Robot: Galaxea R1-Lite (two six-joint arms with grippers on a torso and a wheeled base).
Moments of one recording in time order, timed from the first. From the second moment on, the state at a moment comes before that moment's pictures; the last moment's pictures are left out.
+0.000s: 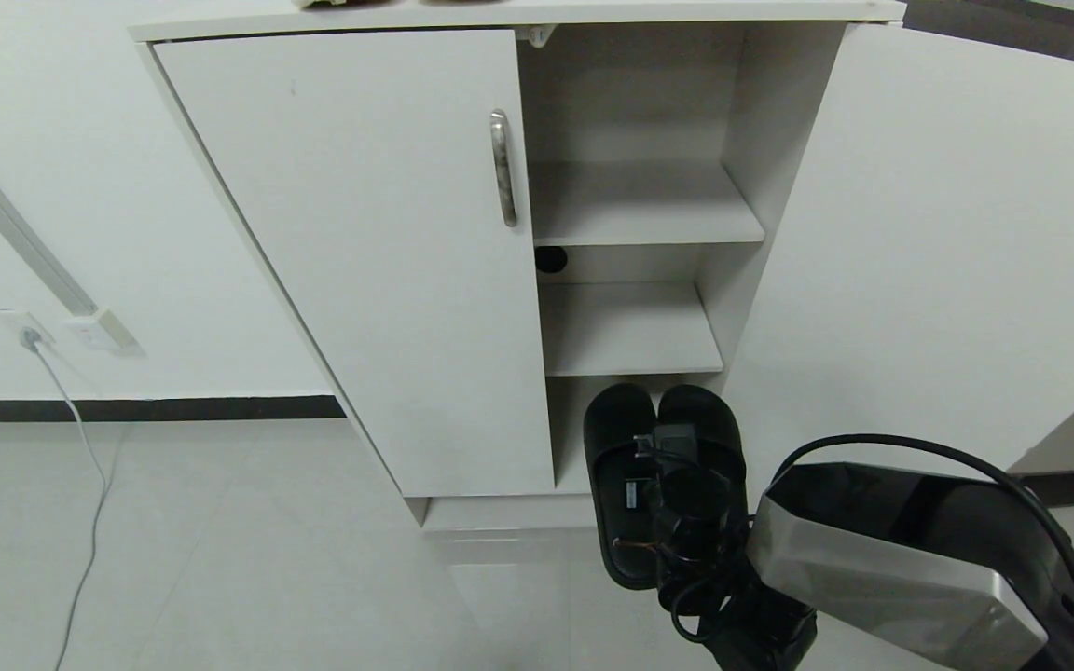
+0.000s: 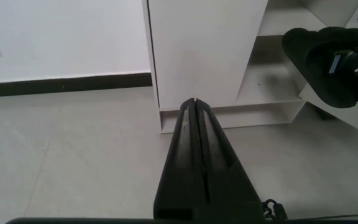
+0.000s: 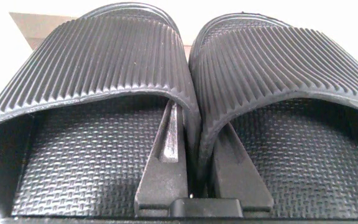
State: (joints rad) left arm 0.00 0.00 0.00 0.00 -0.03 0.02; right arm 0.75 2.53 -1.04 -1.53 -0.78 -0.05
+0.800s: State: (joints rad) left arm 0.00 0.00 0.00 0.00 -0.03 0.02; right arm 0.73 2.52 -1.04 -1.52 -0.75 -0.05
